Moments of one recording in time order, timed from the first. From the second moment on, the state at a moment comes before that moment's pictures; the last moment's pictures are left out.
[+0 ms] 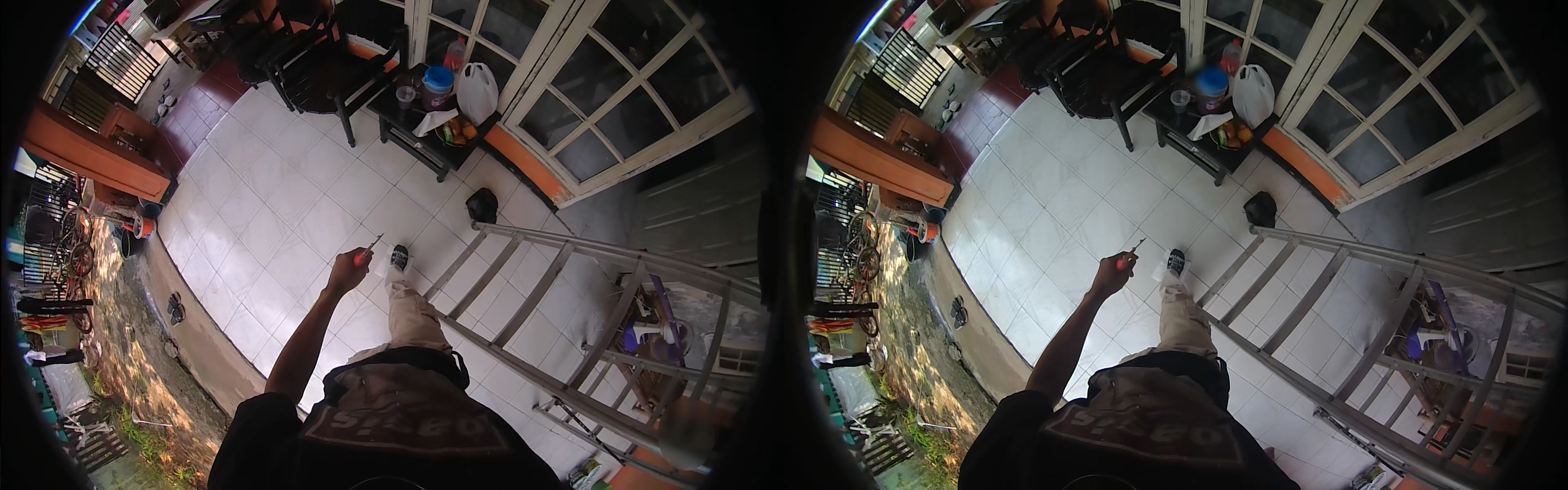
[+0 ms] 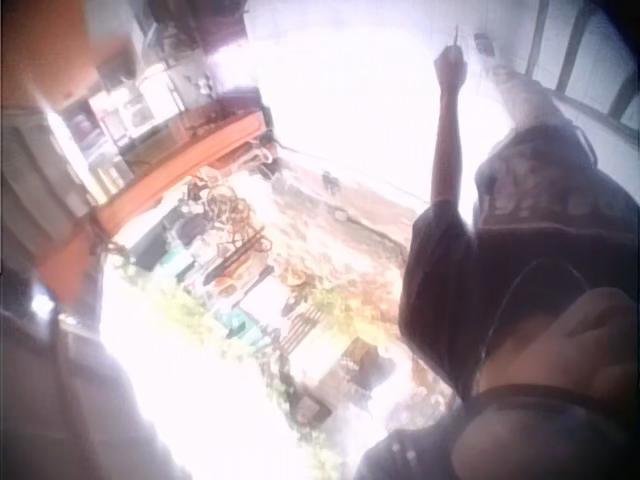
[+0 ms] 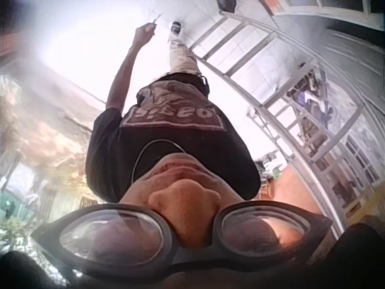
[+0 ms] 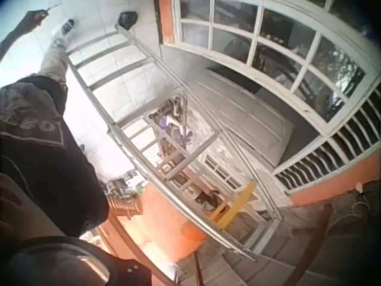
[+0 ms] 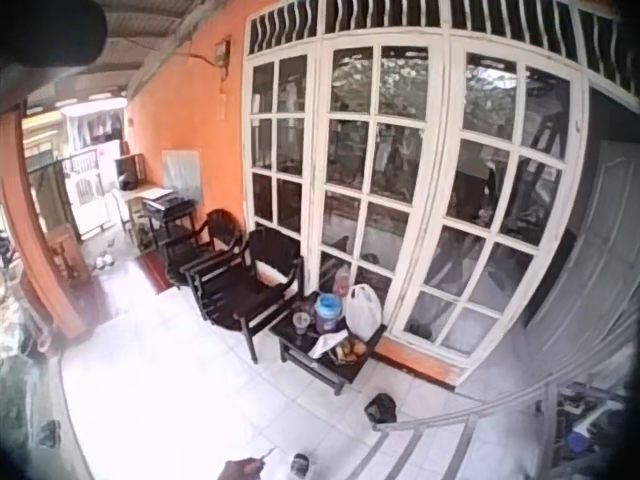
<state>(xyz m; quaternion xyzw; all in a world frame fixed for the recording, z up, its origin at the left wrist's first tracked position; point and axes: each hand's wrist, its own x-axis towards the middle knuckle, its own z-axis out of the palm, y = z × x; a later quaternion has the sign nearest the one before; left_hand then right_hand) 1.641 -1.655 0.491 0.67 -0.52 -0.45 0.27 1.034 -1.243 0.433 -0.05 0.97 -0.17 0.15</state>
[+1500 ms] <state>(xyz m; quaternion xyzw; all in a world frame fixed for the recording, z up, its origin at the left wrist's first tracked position) 1.762 -2.494 0.139 0.79 -0.48 -0.38 0.00 1.198 -2.301 0.110 -0.18 0.81 -0.32 0.46</state>
